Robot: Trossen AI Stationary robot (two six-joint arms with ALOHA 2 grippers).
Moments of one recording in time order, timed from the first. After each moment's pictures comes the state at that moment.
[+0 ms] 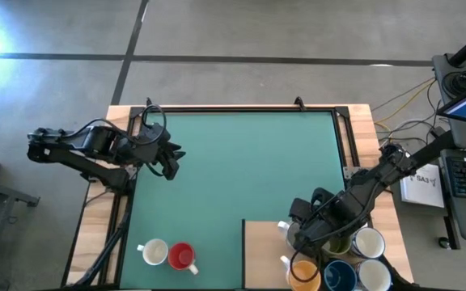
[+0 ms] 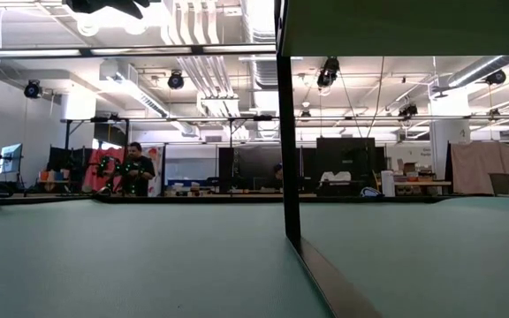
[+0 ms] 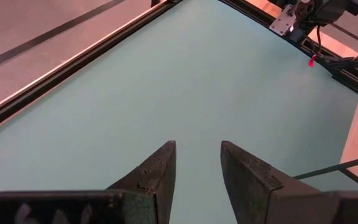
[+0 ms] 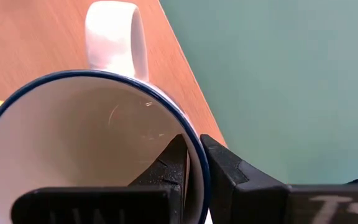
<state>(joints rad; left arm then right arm) -0.17 1.05 1.29 -1.03 -0.49 -0.71 0.64 1.67 1.78 -1.50 0.11 1.10</state>
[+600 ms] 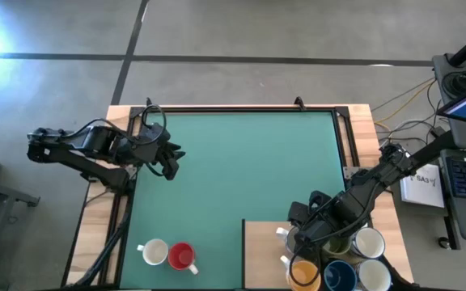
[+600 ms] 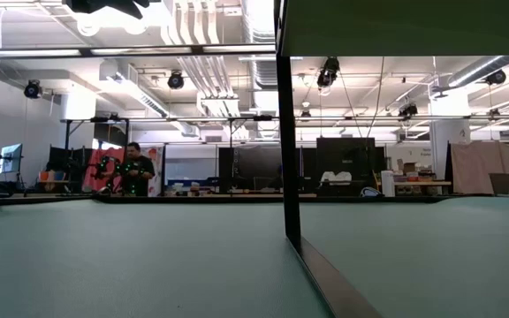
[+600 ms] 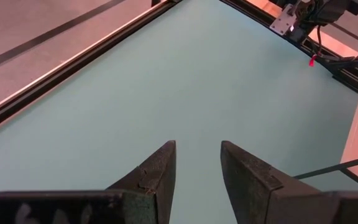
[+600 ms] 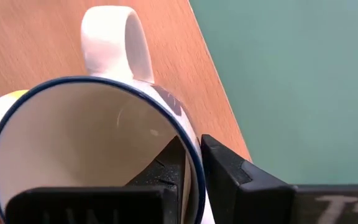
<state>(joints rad) -0.17 1.05 1.29 -1.03 -0.49 -0.71 0.64 1.67 1.78 -1.45 0.07 1.06</state>
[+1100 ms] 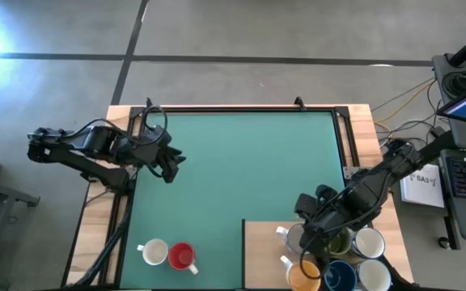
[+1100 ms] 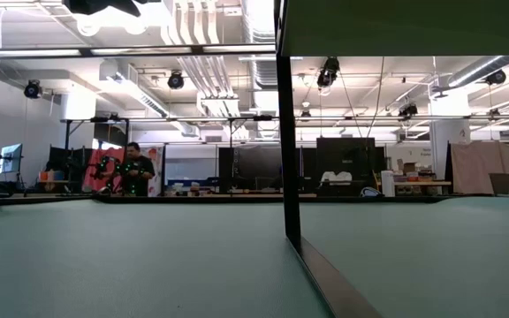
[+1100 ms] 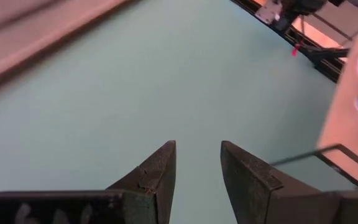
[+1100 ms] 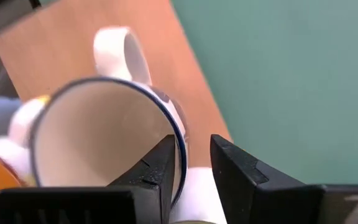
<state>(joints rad) -0.17 1.05 1.29 -1.03 -0.40 -0.74 0.64 1.59 1.78 -1.46 0.11 1.08</state>
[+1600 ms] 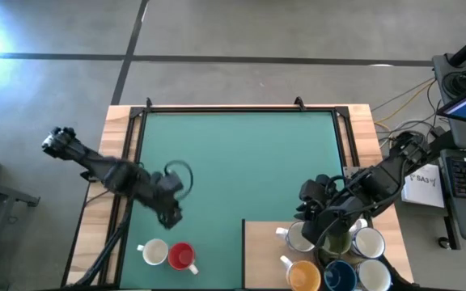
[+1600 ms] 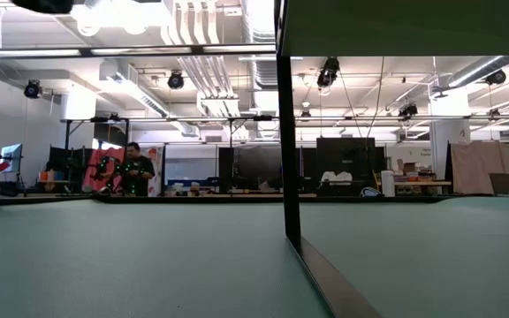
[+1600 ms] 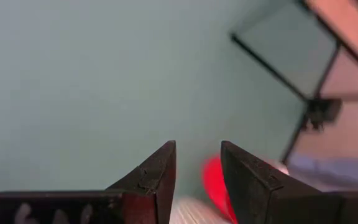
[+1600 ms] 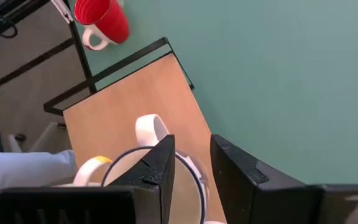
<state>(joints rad) -0.49 1.26 1.29 -1.13 -0.15 -1.08 0.64 1.49 1.78 -1.31 0.30 1.04</state>
